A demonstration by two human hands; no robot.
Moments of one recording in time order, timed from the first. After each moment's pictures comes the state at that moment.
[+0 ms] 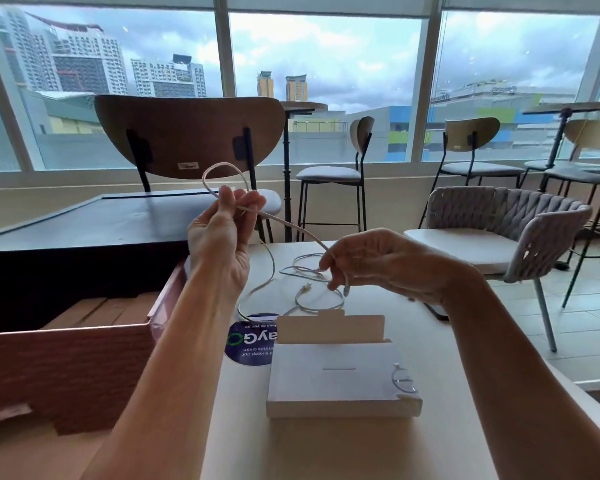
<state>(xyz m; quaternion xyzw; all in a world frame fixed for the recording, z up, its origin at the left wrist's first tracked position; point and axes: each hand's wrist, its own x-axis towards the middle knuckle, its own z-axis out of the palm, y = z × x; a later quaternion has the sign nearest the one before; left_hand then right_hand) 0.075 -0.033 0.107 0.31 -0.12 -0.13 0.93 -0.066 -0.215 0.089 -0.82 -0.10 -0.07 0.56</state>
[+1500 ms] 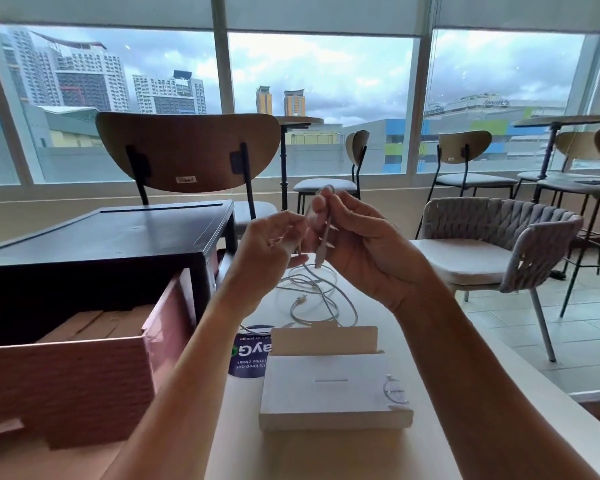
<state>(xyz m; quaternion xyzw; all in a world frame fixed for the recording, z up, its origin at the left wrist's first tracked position) 0.051 -0.051 0.095 0.62 -0.46 -0.03 0.64 -0.048 -0.173 0.112 -0.47 -0.26 -0.12 0.84</state>
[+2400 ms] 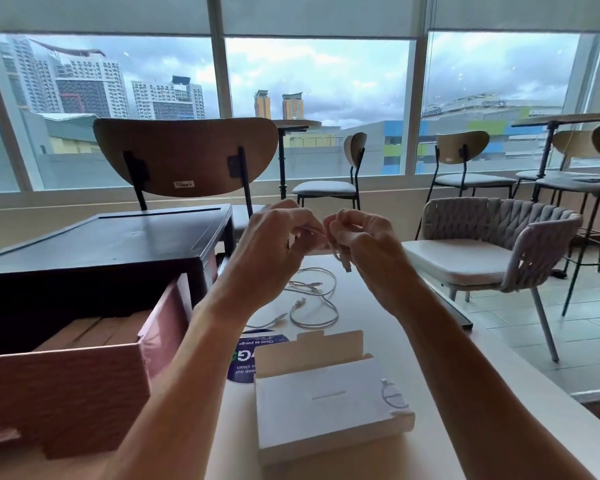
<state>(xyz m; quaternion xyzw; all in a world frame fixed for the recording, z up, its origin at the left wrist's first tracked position) 0.039 -0.044 0.115 0.68 -0.57 0.24 0.40 -0.051 -0.181 0.102 -0.74 0.06 -0.37 0.56</state>
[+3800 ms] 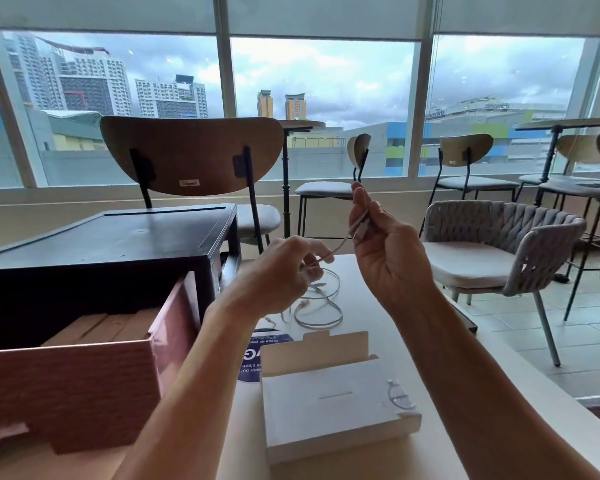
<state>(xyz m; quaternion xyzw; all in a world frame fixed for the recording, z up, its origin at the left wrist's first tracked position) 0.046 -0.044 0.099 0.77 -0.54 0.07 0.32 -0.043 -0.180 0.105 -0.27 -0.11 -0.33 0.90</state>
